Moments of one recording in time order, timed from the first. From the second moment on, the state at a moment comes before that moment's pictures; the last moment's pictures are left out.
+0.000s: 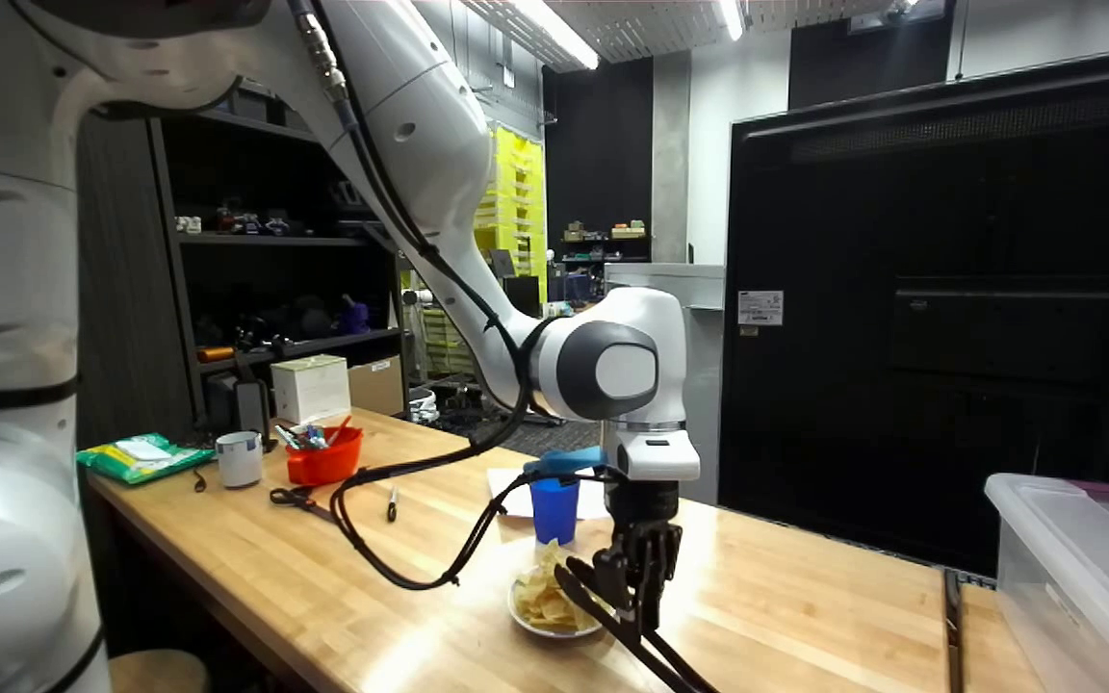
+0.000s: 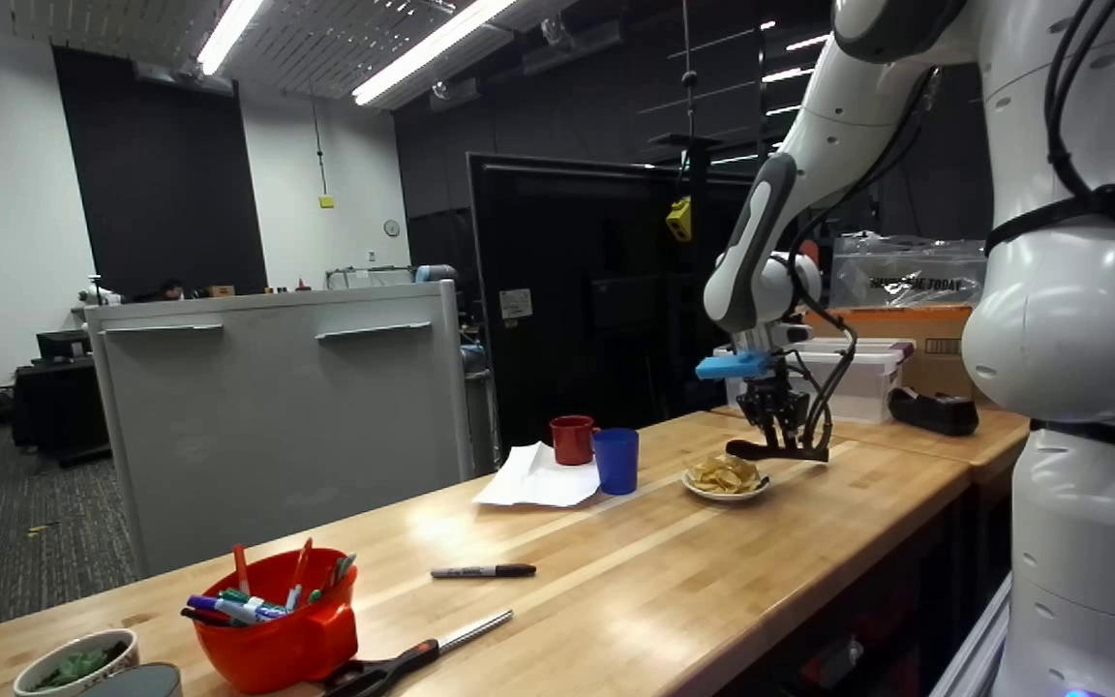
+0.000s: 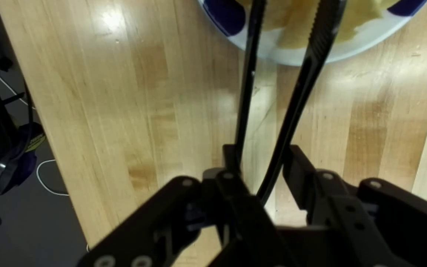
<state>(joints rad) -0.23 0.11 -0.29 -2.37 -0.20 2.39 1.37</state>
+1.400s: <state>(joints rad) -0.24 0.11 -0.31 -2.37 -0.20 2.39 1.37</state>
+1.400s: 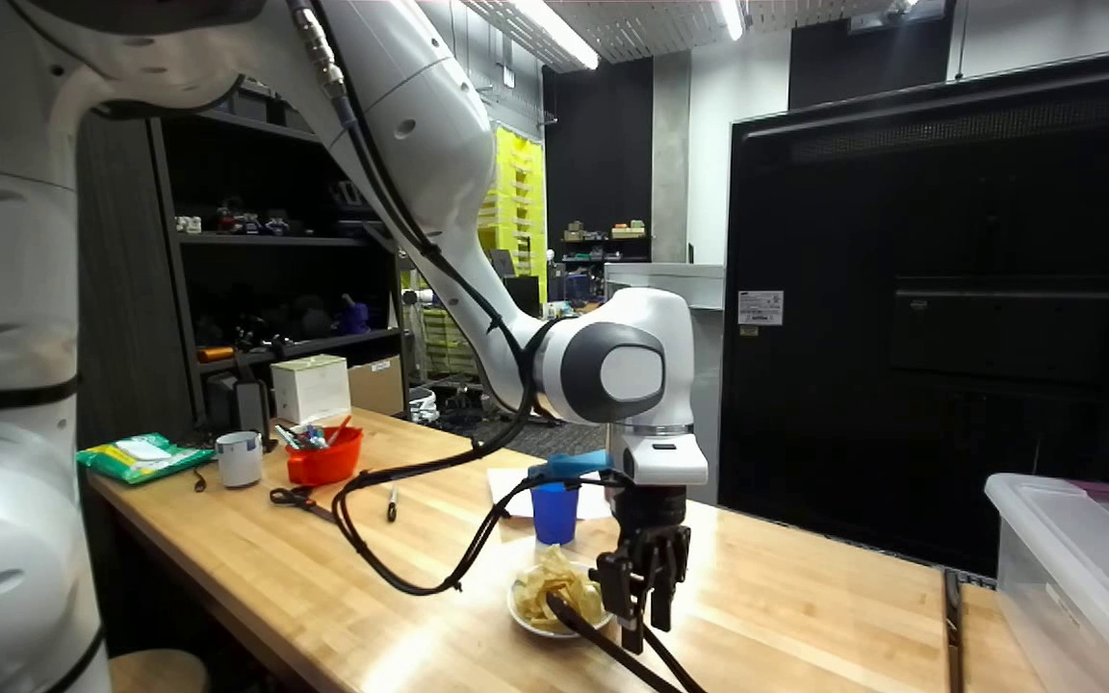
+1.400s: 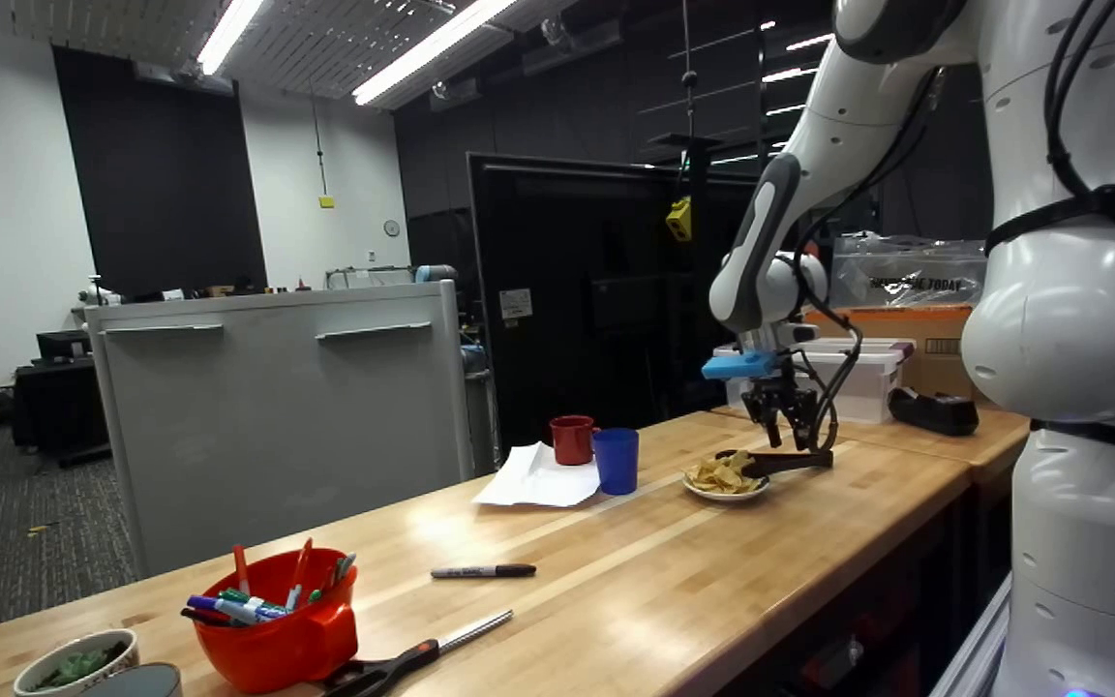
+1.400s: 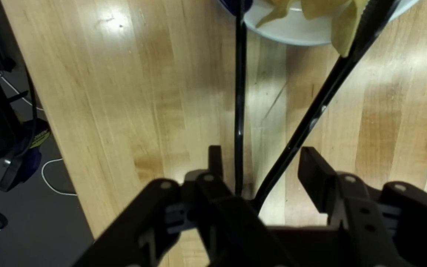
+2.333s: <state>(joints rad) -0.24 0.10 -0.32 -2.37 -0.19 2.41 1.35</state>
